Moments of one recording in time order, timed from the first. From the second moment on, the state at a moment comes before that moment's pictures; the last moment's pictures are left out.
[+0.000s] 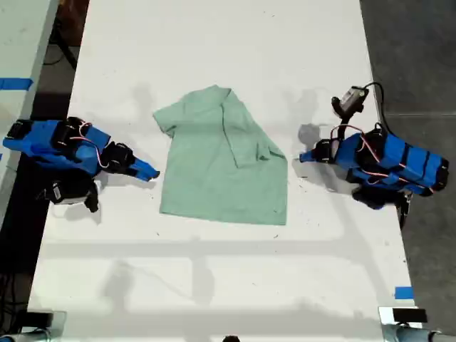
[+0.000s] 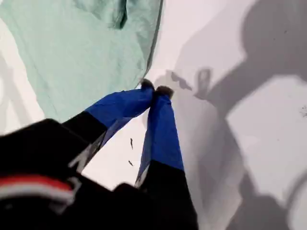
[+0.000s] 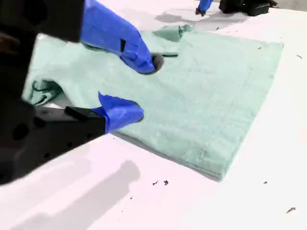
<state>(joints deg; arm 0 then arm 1) 4.2 206.1 183.5 61.3 -6.5 23.6 200.6 173.8 73.6 -24.3</state>
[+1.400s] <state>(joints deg) -49.6 120.2 141.5 49.7 34.7 24.1 200.6 173.8 73.6 -23.6</state>
